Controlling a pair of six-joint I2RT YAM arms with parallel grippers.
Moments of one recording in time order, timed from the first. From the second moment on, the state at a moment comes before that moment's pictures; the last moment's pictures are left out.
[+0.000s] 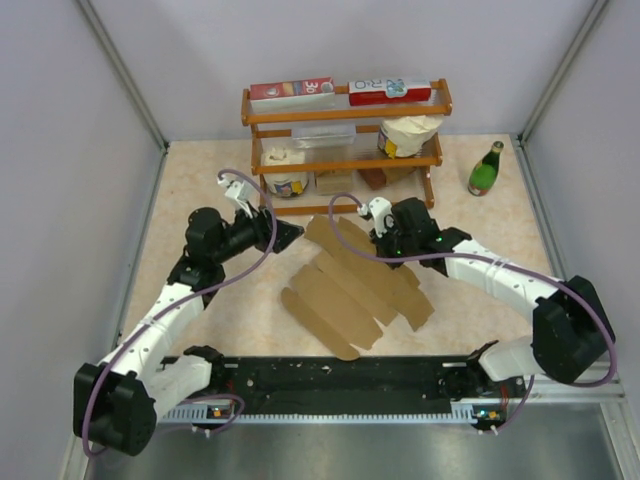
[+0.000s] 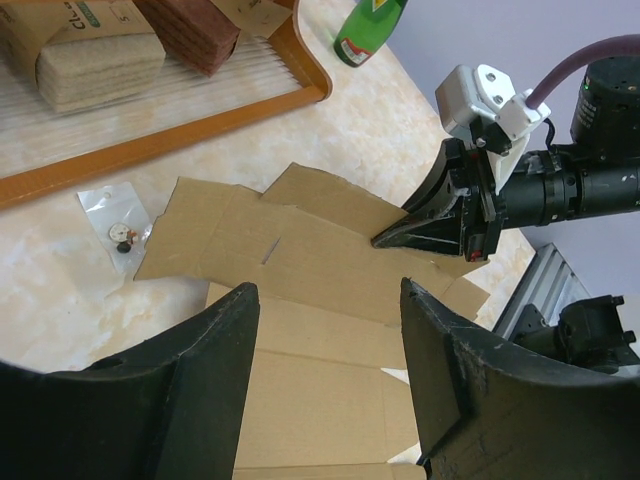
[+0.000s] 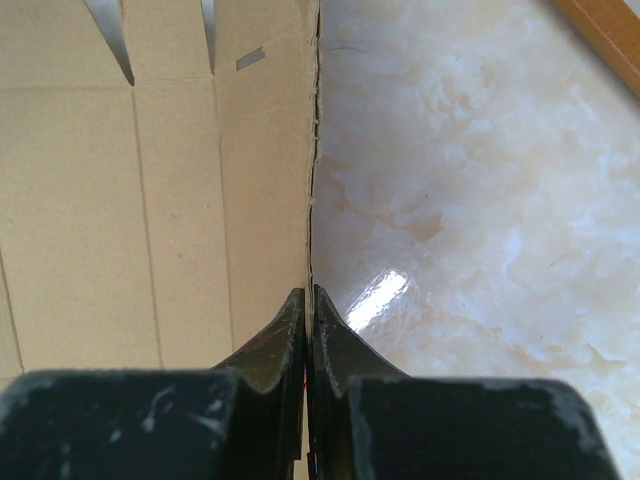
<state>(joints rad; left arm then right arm) -0.28 0.99 0.65 0.19 0.60 -0.50 0.62 1.37 0.91 -0.36 -0.14 -0.16</state>
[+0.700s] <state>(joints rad) -0.28 0.96 0.55 0.21 0.60 -0.50 0.62 1.51 0.90 -0.29 -0.18 -0.17</state>
